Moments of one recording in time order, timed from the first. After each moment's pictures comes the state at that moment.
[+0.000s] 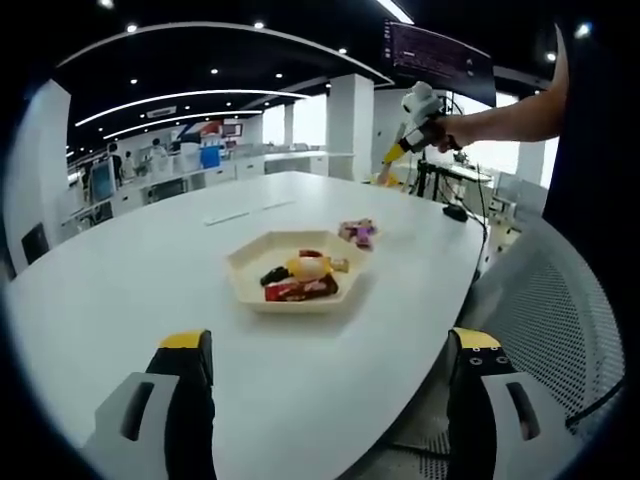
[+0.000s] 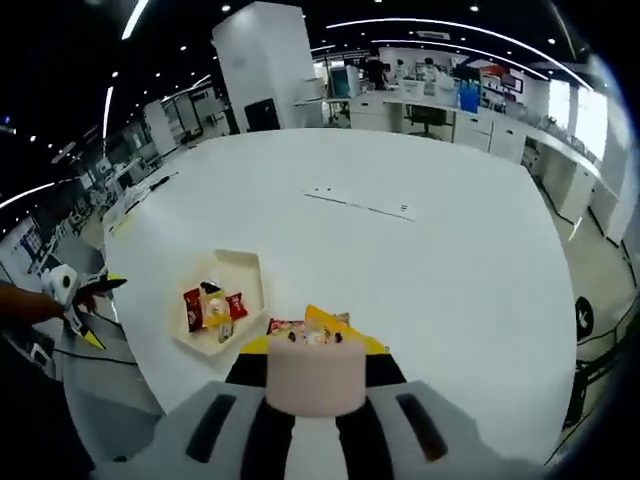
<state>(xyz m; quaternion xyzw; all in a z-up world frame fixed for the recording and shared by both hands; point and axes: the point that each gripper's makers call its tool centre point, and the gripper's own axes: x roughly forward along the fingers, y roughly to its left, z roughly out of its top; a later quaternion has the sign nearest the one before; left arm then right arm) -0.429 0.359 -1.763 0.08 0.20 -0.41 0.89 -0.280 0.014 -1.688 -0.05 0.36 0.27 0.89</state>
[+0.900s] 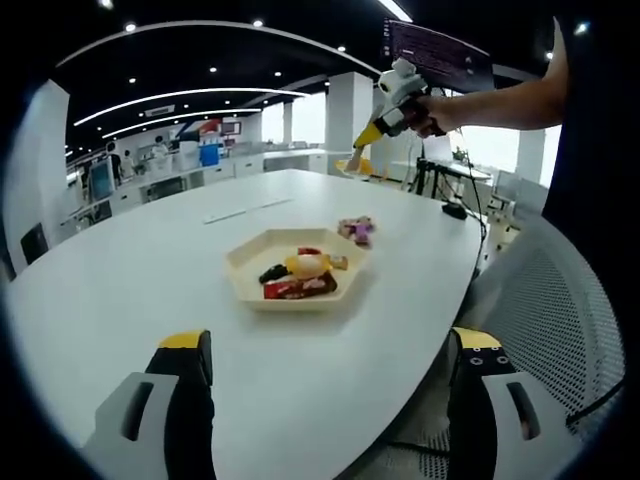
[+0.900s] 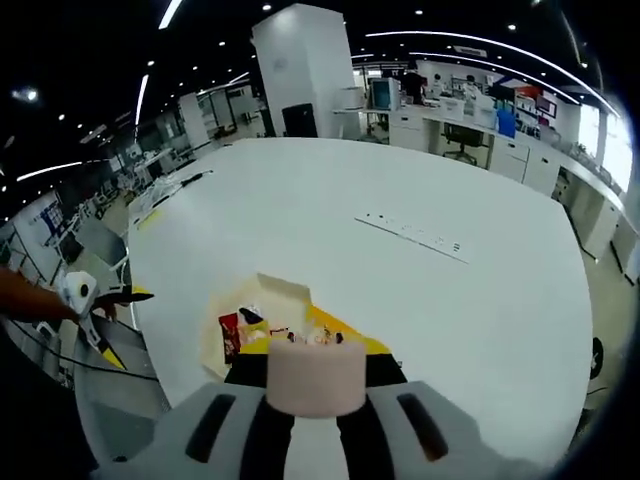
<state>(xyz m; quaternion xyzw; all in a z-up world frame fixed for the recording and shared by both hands) -0.430 0.359 -1.766 0.08 0.20 -0.41 0.89 -0.263 0.106 -1.664 -0.06 0.34 0.34 0.88</state>
